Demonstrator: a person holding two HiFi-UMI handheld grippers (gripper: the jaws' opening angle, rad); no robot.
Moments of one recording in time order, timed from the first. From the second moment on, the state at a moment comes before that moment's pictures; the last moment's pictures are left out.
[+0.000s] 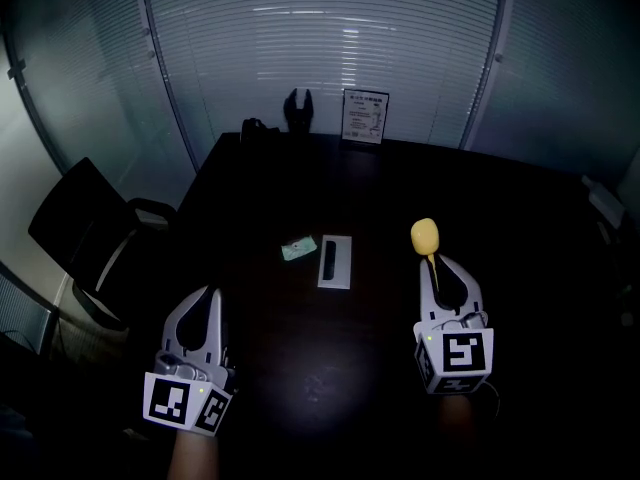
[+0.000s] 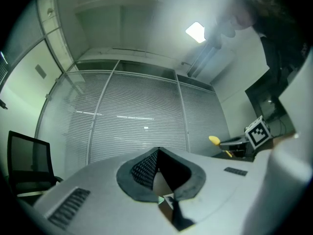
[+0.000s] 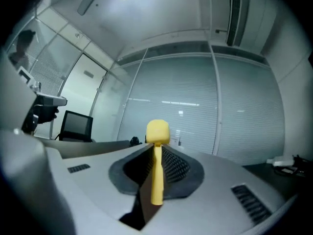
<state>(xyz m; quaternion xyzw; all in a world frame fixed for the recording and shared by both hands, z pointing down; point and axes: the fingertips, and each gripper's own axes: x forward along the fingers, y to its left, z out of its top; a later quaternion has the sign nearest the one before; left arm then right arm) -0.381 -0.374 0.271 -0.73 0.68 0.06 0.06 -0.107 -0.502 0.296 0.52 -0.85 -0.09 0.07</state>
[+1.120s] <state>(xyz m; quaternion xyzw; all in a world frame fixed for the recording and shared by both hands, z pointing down) -0.293 -0.223 0.244 -0.81 0.58 0.09 0.09 -0.016 -0.236 0.235 0.64 -0.75 -0.17 0.00</state>
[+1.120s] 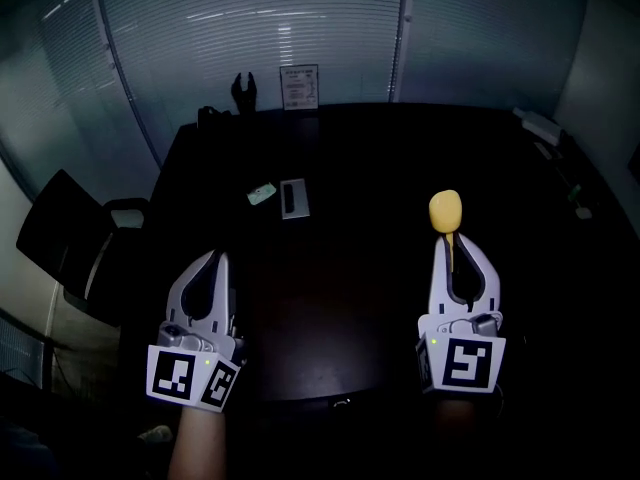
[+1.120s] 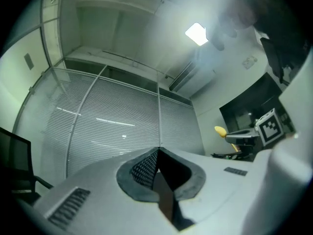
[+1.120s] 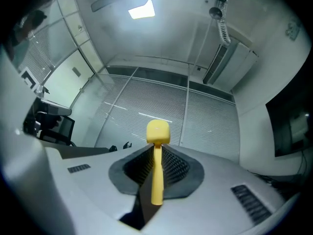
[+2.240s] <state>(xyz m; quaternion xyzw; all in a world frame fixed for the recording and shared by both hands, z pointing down) 0.020 -0.127 0.245 -0.89 0.42 0.12 0.07 0.296 -0.018 0.256 0.78 -0.60 -0.16 0.05</state>
